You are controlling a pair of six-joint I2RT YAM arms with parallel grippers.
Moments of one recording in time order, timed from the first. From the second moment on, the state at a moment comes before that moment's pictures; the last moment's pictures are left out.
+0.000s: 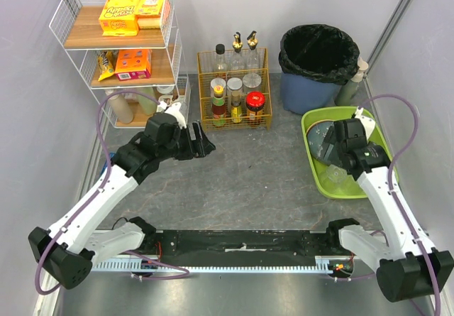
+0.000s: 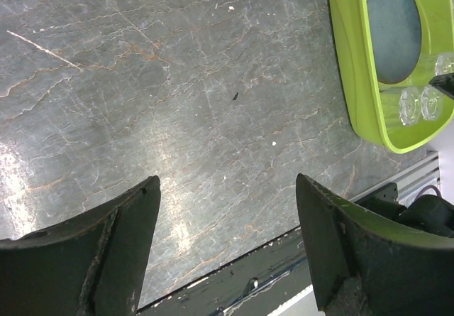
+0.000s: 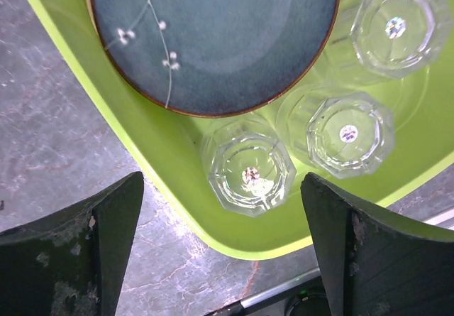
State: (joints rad) left arm -0.57 1.03 1.01 -0.61 0.08 -0.62; right arm 0.16 0.98 0.91 -0.91 0.38 0.55
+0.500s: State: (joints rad) left arm -0.57 0.79 1.07 -0.80 0.02 -0.56; right arm 0.16 0.85 1.11 -0.93 0.29 0.41
